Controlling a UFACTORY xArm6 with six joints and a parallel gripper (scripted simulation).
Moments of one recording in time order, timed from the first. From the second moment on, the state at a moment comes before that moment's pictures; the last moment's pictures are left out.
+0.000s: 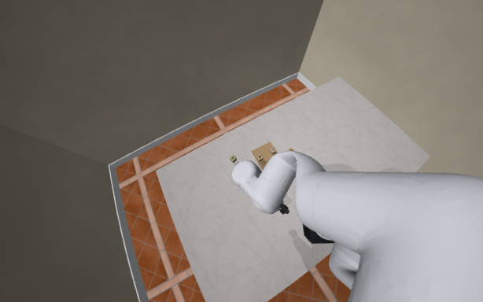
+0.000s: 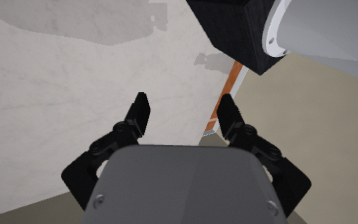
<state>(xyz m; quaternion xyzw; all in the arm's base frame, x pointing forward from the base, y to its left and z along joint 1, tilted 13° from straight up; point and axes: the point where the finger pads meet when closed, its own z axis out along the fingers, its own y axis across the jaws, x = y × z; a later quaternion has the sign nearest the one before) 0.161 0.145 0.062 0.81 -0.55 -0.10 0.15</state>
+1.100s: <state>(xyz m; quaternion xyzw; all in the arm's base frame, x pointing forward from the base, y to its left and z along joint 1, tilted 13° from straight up) 0.270 0.173 0.074 0.79 -0.59 0.01 0.17</state>
